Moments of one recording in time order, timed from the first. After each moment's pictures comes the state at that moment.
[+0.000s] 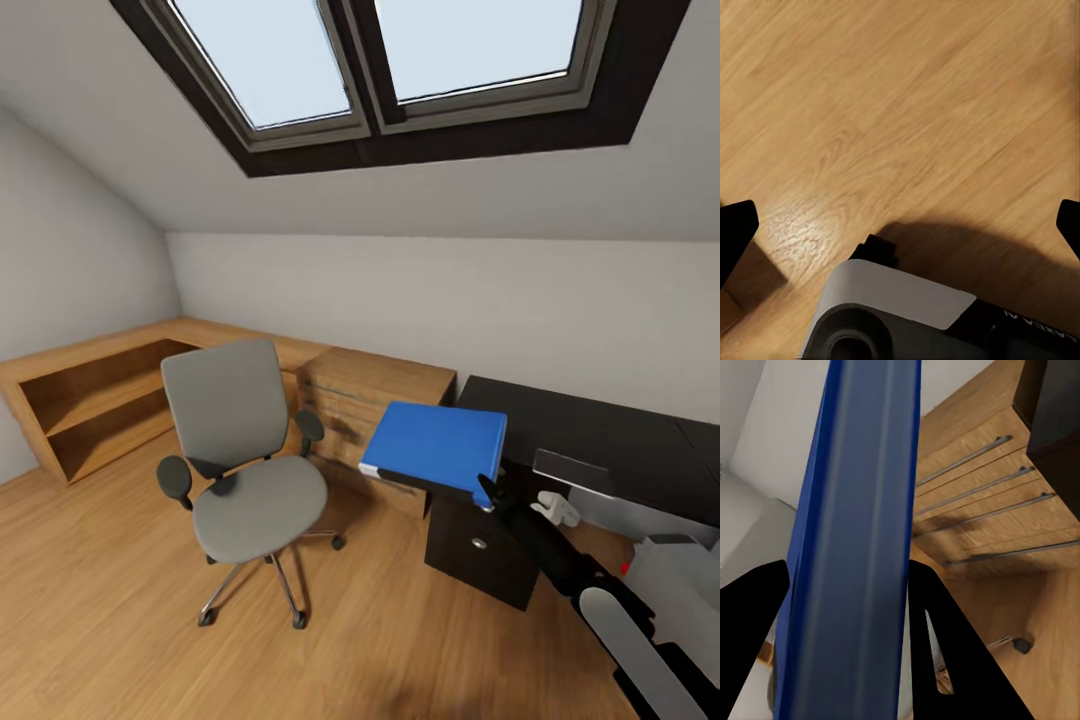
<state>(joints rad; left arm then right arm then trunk) -0.06 0.02 -0.38 -0.52 0.66 -0.01 0.38 -0.23 -0.35 0.23 -1.56 -1.20 0.13 -0.16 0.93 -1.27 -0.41</state>
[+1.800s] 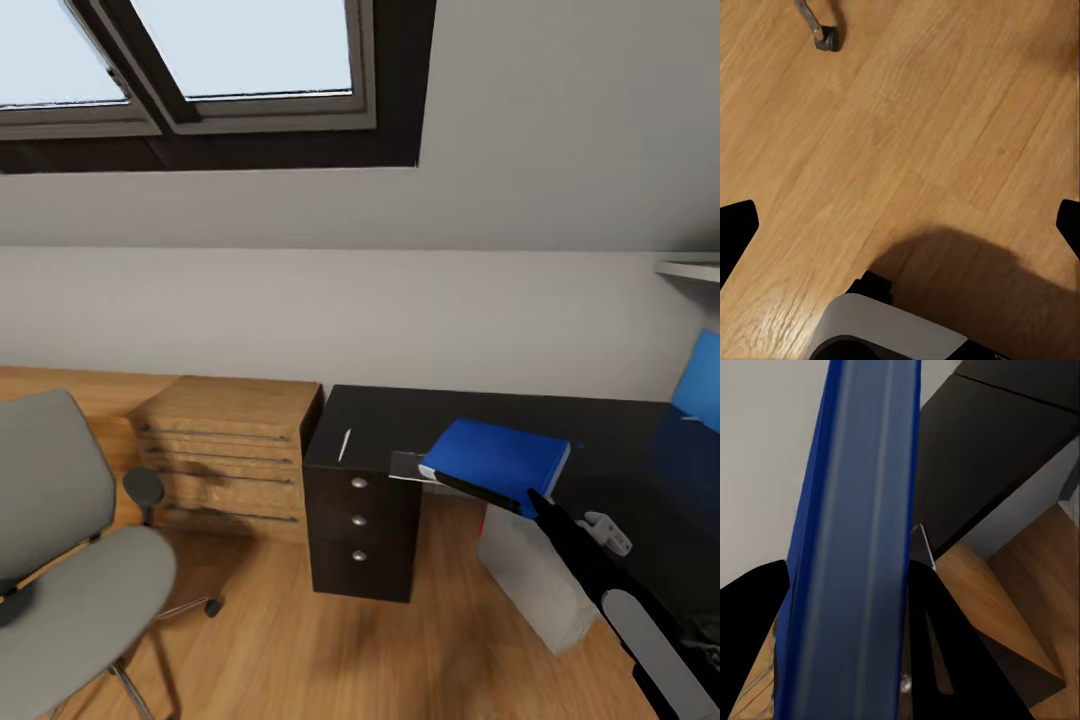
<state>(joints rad) -0.06 0.00 -0.39 -0.46 0.65 -0.20 0.38 -0.23 -0.34 0.10 -1.39 -1.20 0.05 -0.24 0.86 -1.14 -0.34</state>
